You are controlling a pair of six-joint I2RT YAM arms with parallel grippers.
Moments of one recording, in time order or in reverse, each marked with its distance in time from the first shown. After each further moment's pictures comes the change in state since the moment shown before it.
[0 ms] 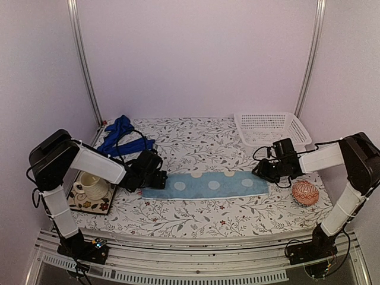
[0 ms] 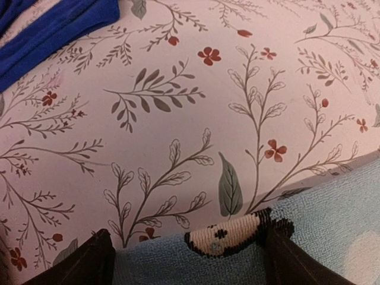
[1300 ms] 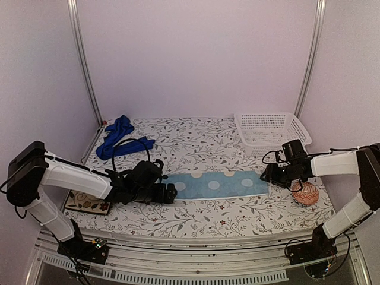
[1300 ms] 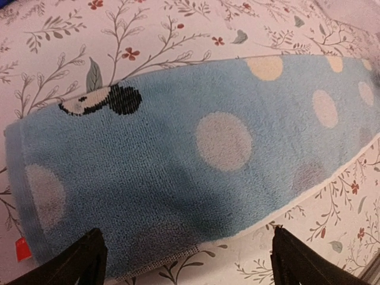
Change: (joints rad) left arm -0.216 -0.266 -0.147 -0.079 0.169 -0.209; right arm -0.046 -0.205 -0.060 -0.251 0.011 -0.103
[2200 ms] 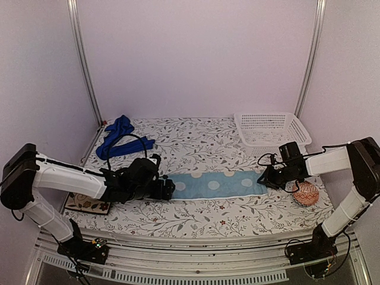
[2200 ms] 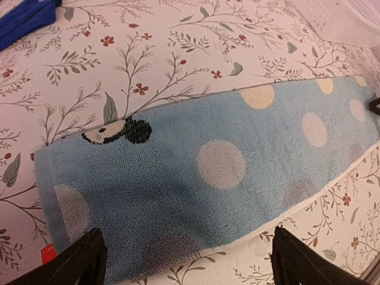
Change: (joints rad) left arm -0.007 -0.065 0.000 0.007 -0.073 0.040; right arm -0.002 0.109 0.001 0.080 -0.130 0.045
